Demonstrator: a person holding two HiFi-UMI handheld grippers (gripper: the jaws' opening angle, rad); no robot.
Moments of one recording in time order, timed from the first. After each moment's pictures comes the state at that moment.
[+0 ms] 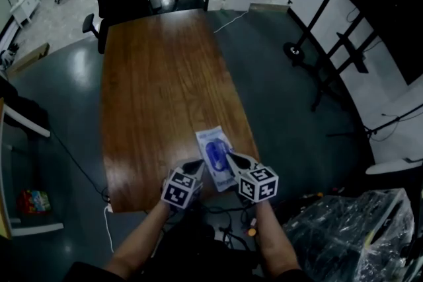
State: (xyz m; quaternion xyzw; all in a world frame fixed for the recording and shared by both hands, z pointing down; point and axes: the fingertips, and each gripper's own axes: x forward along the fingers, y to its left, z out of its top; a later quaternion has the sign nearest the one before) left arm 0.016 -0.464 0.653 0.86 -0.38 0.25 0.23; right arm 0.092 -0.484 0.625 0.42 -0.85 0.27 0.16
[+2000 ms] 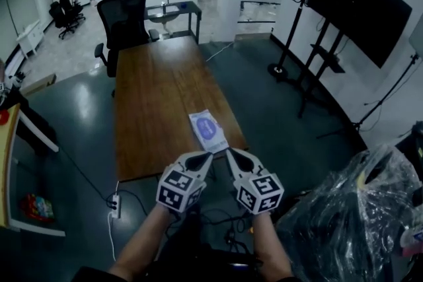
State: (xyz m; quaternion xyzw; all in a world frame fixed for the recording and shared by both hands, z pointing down) left arm 0.062 -0.263 0.470 0.92 -0.36 0.12 0.09; right arm 0.107 -0.260 0.451 0.48 -0.87 0.11 0.03
